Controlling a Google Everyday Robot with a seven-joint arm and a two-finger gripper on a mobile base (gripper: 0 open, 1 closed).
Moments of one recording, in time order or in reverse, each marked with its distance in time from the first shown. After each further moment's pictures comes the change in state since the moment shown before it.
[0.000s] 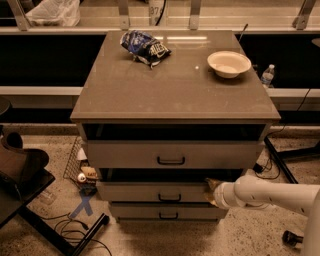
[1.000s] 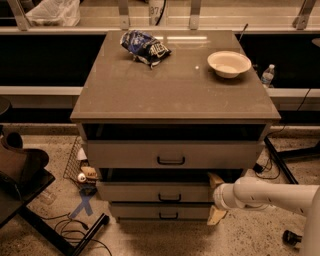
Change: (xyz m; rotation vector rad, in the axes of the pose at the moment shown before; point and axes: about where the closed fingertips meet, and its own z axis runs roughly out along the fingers) arm -0.001 0.001 0.001 -0.002 -0.001 0.000
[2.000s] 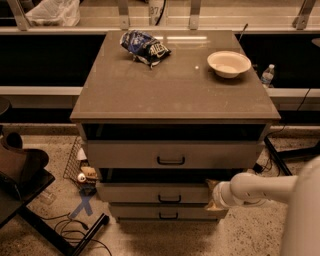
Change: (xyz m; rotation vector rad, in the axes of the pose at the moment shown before) arm -0.002 0.005 -0.005 -0.050 0.051 -0.006
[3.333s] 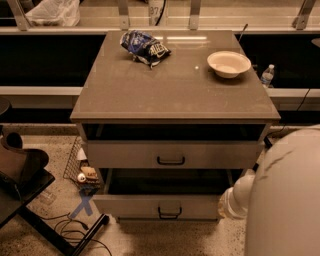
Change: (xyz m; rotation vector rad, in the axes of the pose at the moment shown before) arm 0.004 0.040 -0.090 -0.069 0.225 0.105
